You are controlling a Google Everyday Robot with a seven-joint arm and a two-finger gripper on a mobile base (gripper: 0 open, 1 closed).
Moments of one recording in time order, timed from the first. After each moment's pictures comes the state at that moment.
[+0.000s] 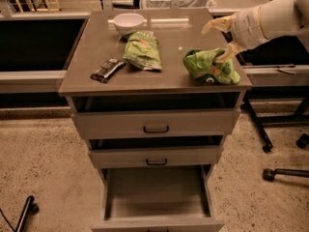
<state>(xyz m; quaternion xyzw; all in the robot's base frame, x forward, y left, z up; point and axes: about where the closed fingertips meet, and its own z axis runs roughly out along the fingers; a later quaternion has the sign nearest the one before) 0.679 -0.175 0.928 -0.82 0.36 -0.12 0.44</state>
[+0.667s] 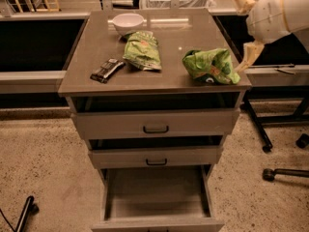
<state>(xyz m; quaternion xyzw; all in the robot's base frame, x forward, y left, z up) 0.644 -0.190 0.962 -0.79 0.40 -0.07 0.46</state>
